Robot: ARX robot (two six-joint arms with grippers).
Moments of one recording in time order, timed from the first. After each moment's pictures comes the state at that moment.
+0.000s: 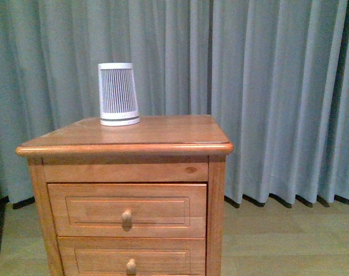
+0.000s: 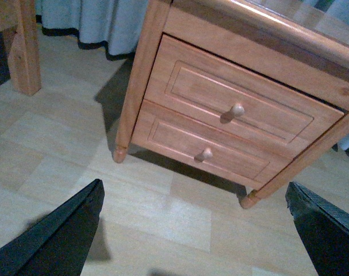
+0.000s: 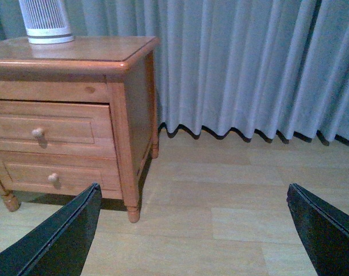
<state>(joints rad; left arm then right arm) 0.02 0.95 0.10 0.66 0.02 -0.33 0.00 0.00 0.01 0.00 0.00 0.00</state>
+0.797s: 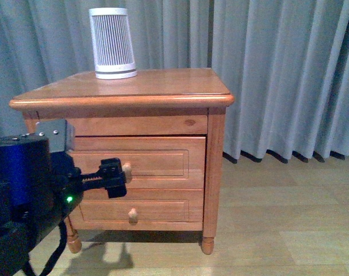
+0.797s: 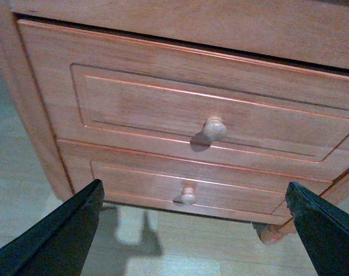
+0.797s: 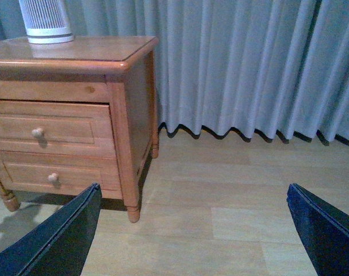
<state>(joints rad) -0.23 2.15 0.89 1.04 -0.16 -0.16 0.00 0.00 0.01 0.00 0.00 0.00</state>
